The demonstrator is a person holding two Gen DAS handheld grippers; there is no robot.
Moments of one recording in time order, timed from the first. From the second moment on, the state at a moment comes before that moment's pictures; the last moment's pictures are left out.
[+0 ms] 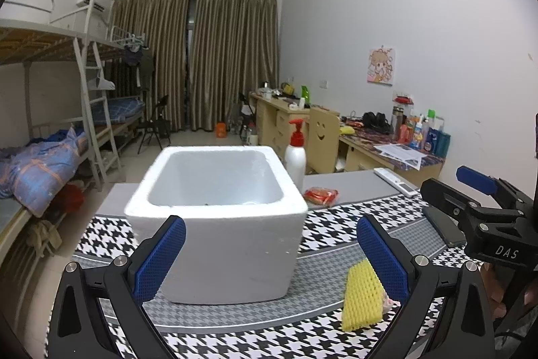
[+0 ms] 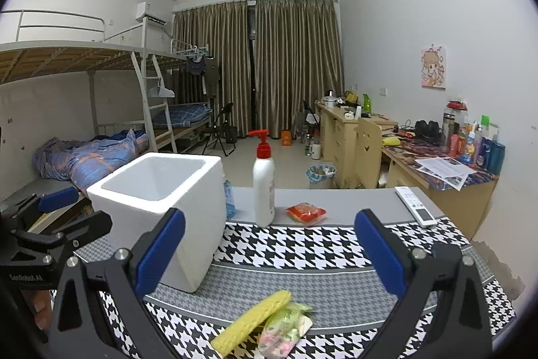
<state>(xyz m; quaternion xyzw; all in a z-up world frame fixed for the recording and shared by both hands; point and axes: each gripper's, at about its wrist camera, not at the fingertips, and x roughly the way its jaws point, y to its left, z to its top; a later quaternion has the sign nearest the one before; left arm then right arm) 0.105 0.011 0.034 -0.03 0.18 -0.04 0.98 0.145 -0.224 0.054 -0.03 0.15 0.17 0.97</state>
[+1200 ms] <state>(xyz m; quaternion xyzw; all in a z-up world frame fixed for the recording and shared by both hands) 0.123 -0.037 -0.011 0.00 0.24 -0.10 0.97 0.140 -0.263 0.008 -0.03 0.20 0.13 0.97</state>
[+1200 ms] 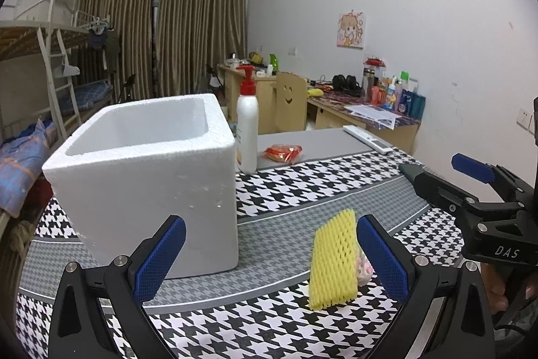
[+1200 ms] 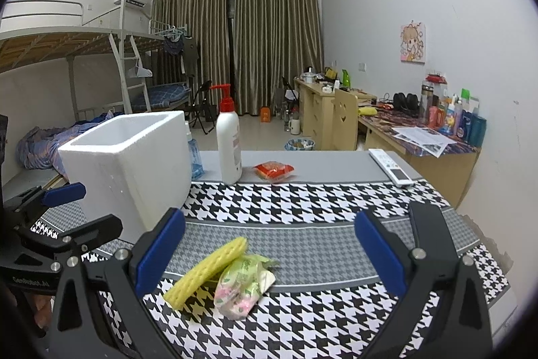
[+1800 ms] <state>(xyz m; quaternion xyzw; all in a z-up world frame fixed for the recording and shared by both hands) 0.125 -0.064 -0.030 0.02 0.27 -0.12 0.95 0.143 -0.283 -0.012 -0.02 0.24 0.12 0.96</state>
